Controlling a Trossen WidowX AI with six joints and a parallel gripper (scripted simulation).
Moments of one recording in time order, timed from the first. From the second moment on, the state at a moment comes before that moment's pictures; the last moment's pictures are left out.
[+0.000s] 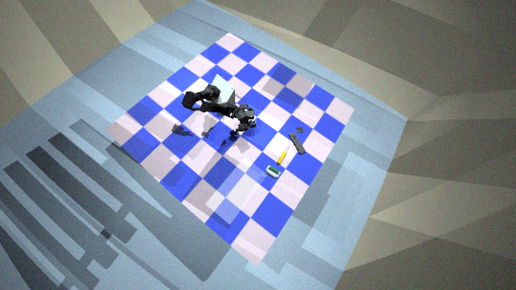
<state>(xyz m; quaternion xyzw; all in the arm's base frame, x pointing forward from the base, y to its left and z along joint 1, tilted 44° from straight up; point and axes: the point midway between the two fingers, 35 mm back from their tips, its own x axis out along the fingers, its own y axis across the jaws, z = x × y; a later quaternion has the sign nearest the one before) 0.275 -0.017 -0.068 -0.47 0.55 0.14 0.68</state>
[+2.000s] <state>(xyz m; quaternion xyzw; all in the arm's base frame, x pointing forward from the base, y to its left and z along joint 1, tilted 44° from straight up) 0.285 -0.015 -0.079 -0.44 0.66 0.08 0.60</state>
